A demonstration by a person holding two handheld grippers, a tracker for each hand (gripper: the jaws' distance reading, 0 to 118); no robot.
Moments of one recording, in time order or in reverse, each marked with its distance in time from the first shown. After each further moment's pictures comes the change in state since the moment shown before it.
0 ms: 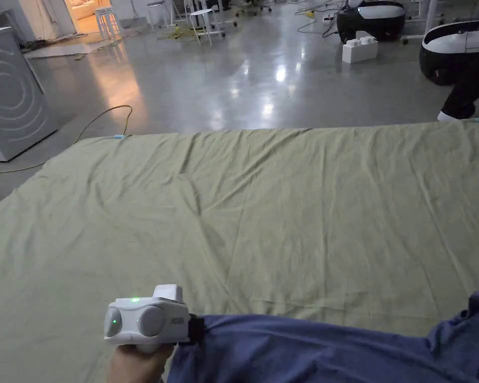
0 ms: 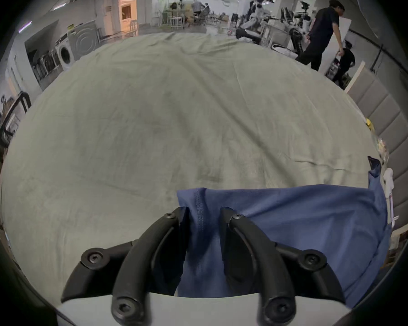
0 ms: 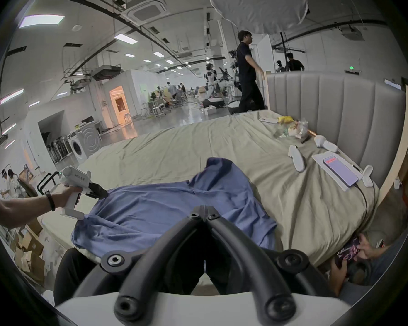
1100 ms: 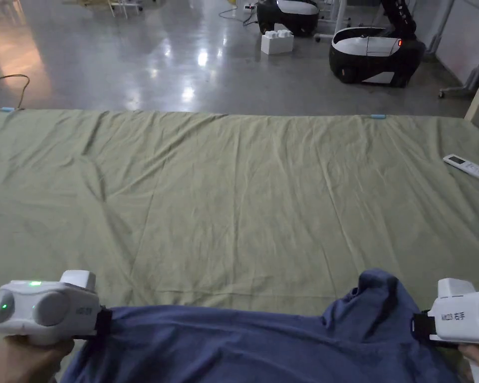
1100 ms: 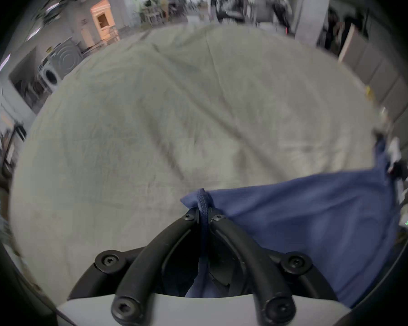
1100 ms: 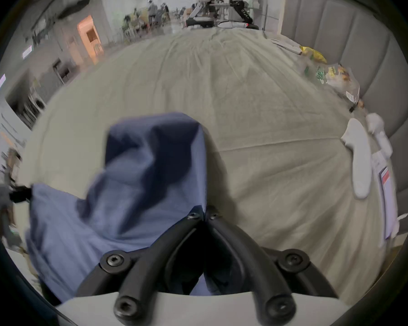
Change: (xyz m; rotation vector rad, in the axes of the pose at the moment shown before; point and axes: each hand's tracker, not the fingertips) left arm 0.013 0.011 0.020 -0.025 -0.065 -0.047; right arm 0.092 0.064 -0.336 -0.525 -0.052 -0.026
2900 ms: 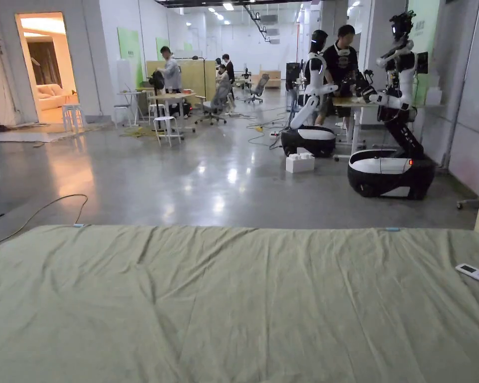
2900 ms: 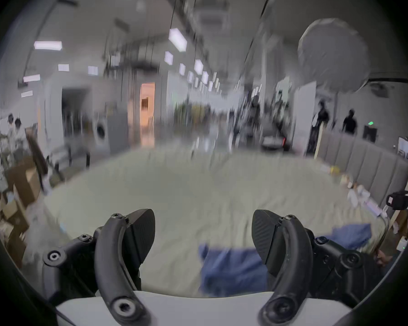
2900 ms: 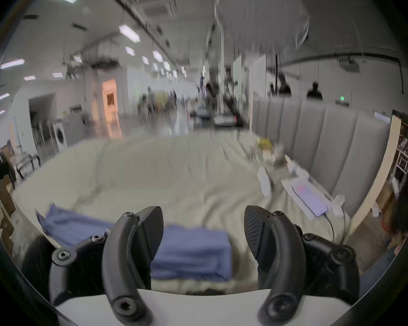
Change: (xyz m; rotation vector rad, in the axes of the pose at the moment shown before) left arm 0.000 -0.261 0.341 0.895 0.122 -0.018; right arm -0.044 -0.246 0.301 0.761 -0.084 0.147
